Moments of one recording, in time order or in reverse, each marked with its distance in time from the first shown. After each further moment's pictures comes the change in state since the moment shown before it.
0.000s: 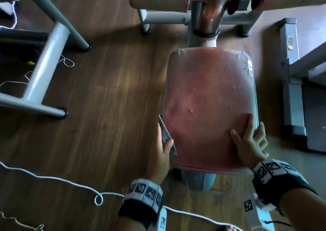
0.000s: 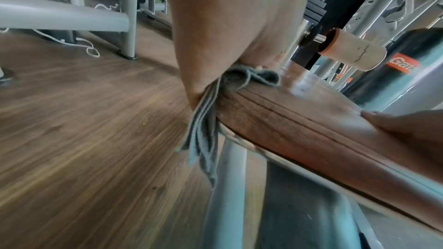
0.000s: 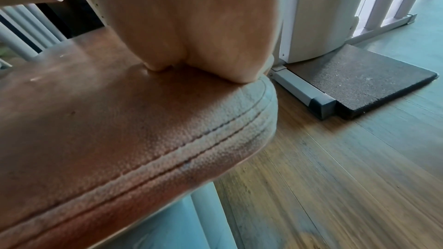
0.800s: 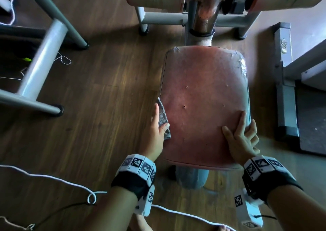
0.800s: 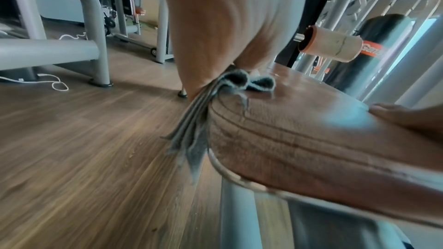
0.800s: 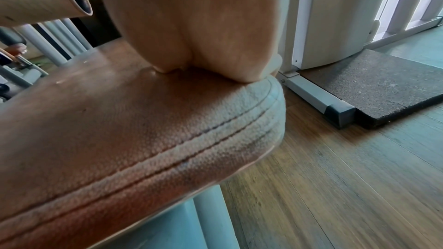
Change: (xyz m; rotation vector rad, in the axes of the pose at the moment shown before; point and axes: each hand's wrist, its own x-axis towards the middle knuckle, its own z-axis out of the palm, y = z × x) left_hand 0.041 0.014 0.002 -0.136 -0.163 -0.029; right_hand 0.000 0.002 0.000 -0.010 -0.003 -0.039
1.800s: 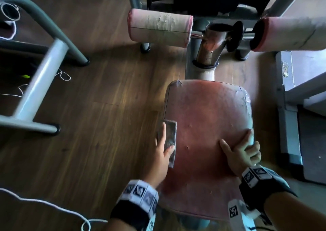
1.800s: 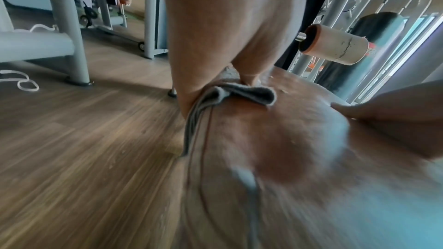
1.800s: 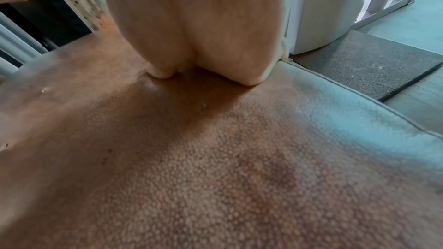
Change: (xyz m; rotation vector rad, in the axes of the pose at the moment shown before) left_hand 0.055 0.022 -0.008 0.232 0.023 0.042; right_hand 0.069 -0.066 0.003 -0.007 0.178 0.168
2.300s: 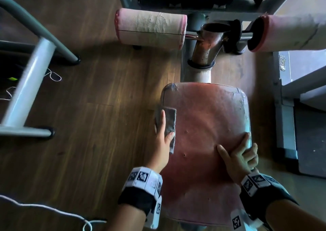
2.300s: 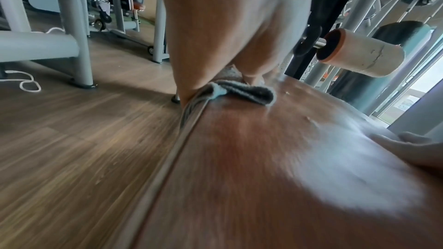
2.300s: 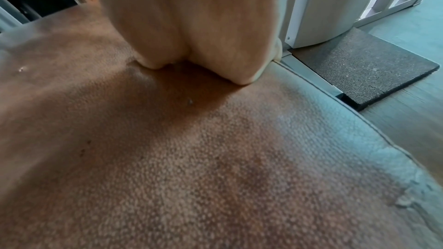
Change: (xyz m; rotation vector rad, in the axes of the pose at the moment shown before) left_hand 0.058 0.020 0.002 -0.164 -0.016 -0.011; right_hand -0.004 -0.006 -0.016 -0.037 -0.207 0.029
